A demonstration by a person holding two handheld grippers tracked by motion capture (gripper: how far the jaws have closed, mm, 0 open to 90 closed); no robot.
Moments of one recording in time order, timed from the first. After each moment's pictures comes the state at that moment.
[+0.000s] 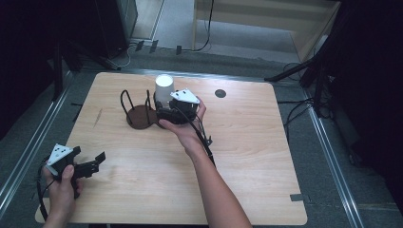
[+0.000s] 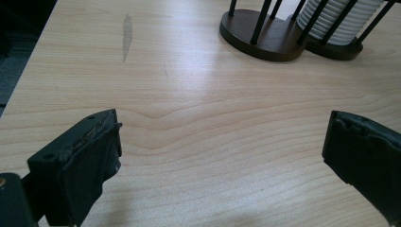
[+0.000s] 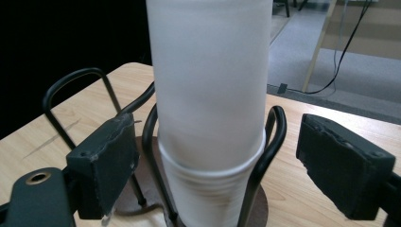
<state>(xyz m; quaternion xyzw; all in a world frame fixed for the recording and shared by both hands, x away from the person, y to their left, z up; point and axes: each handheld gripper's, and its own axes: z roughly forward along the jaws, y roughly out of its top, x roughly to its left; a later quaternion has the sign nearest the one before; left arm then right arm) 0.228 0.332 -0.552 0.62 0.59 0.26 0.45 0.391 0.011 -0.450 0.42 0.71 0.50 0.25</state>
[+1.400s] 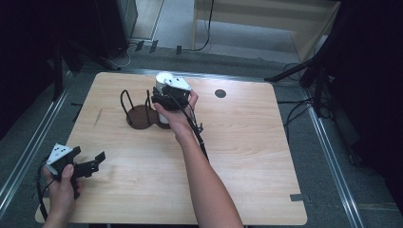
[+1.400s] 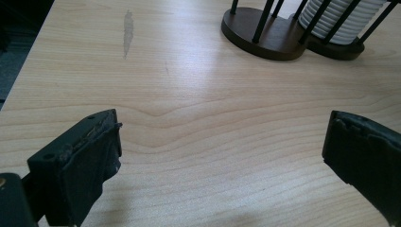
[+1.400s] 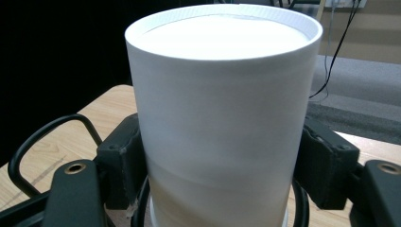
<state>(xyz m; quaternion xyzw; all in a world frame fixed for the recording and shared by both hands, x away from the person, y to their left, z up) 0.229 0.334 -0.552 0.62 0.59 0.25 0.44 0.424 0.037 -0.439 0.44 0.69 0.51 0.27</state>
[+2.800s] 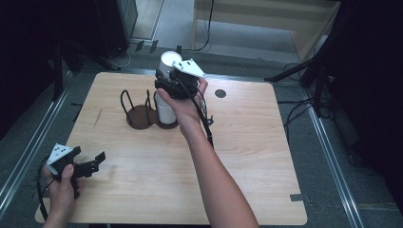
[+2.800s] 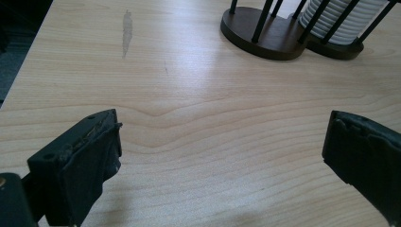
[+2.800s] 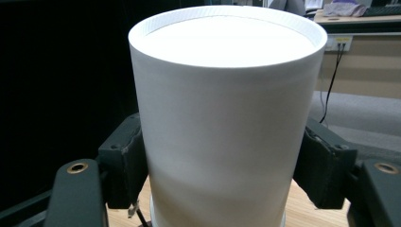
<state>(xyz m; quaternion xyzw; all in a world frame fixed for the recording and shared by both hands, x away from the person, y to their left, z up) 0.229 0.333 -0.552 0.62 0.59 0.25 0.45 0.396 0.012 -0.357 0.43 0.65 0.56 0.28</state>
